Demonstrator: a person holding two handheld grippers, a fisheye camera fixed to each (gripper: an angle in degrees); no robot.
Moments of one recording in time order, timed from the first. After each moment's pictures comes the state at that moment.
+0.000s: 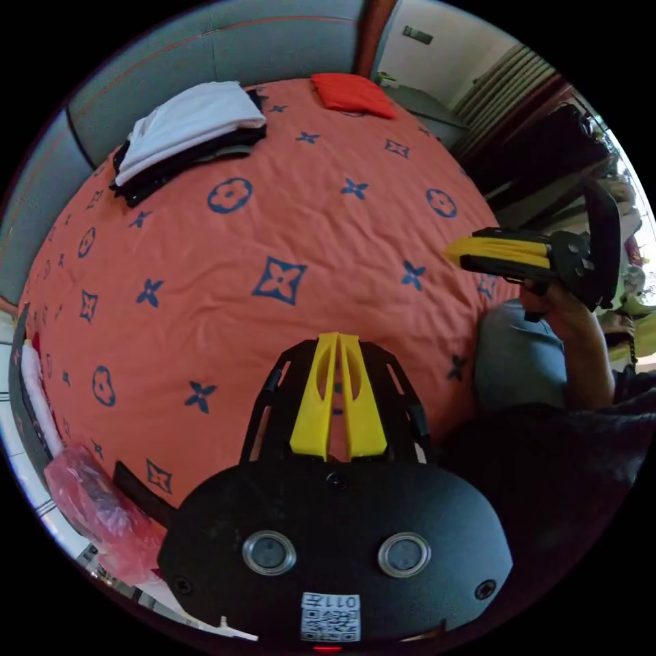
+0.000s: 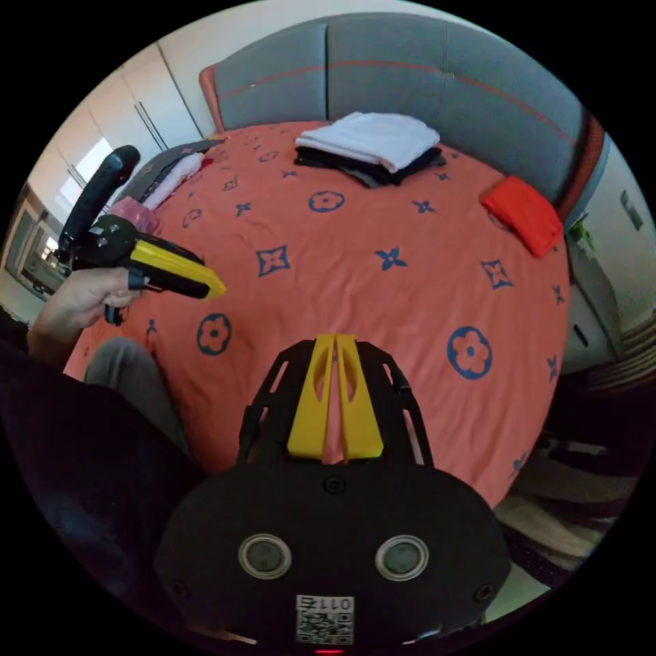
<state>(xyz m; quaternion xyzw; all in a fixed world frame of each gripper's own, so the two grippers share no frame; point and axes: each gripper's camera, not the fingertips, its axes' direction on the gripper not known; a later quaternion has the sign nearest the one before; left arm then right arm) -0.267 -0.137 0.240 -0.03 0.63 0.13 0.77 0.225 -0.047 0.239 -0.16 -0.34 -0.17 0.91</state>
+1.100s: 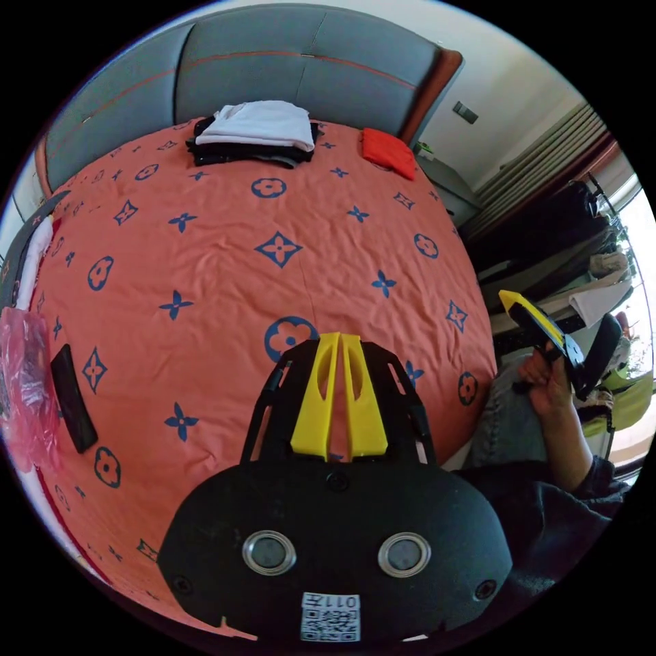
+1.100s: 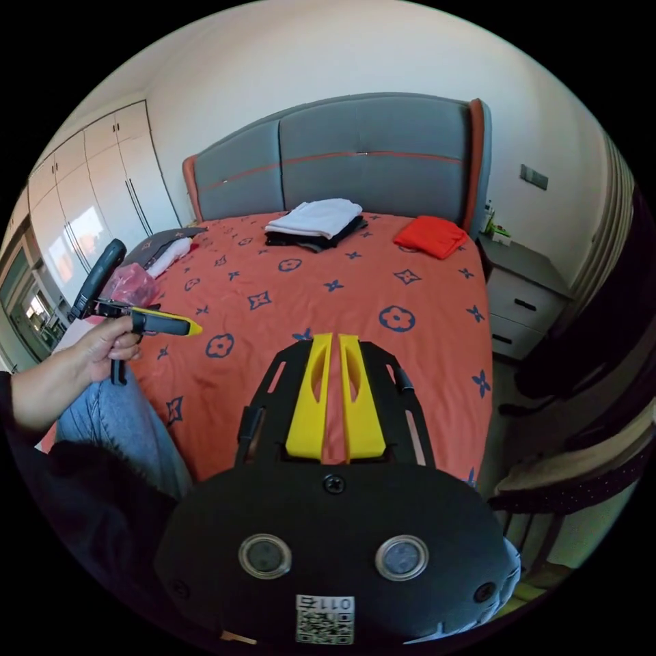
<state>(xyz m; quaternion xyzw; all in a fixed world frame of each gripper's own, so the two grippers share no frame) -0.306 0.026 0.218 -0.04 0.65 -0.07 0.76 0.534 0.185 0.085 -0.03 -0.31 -0.05 0.95</state>
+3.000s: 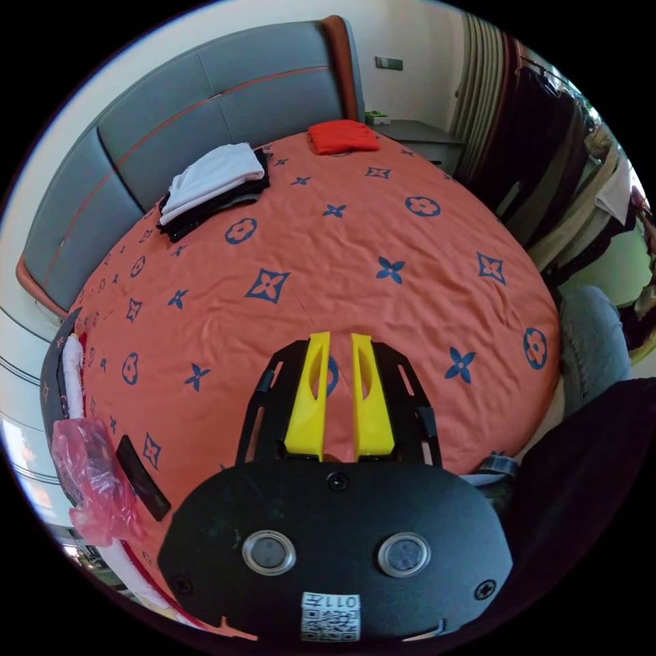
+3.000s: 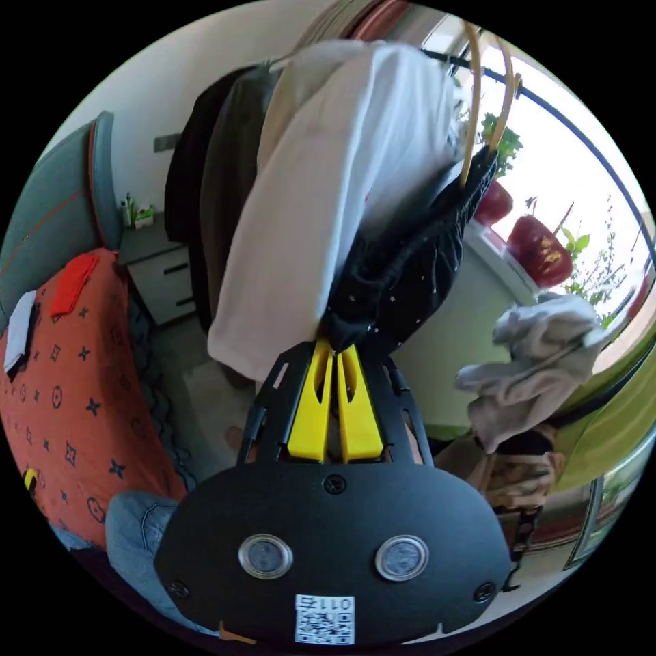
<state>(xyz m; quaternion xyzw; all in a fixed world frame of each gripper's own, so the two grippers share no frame) -0.211 0.068 -0.017 0.08 0.53 0.06 0.84 1.158 0.264 -0.132 -0.19 0.19 0.21 0.94</state>
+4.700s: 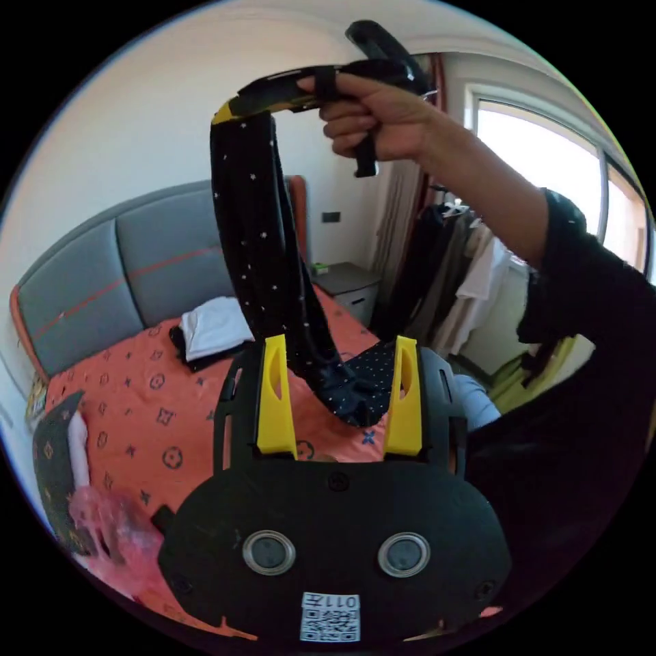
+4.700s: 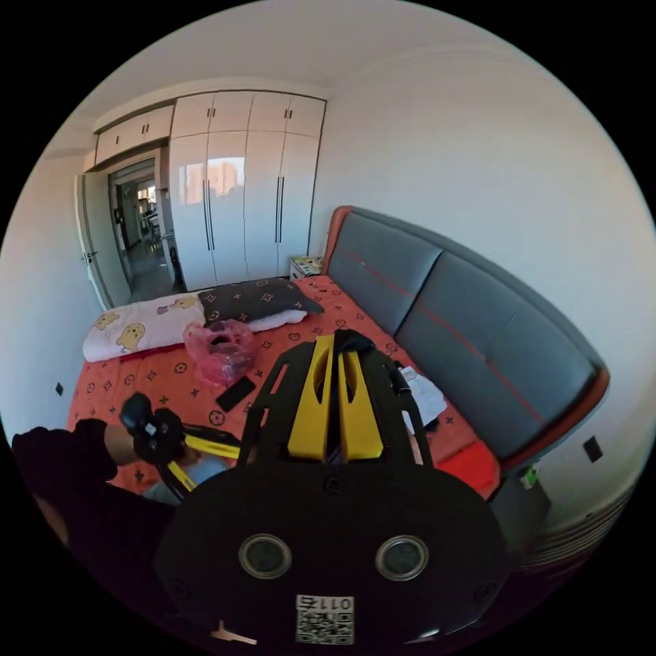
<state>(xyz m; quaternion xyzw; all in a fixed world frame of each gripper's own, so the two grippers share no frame) -0.561 0.062 -0.275 0.28 0.62 -0.06 0.73 0.387 -0.327 -0.452 0.11 -0.45 -0.27 0.84</state>
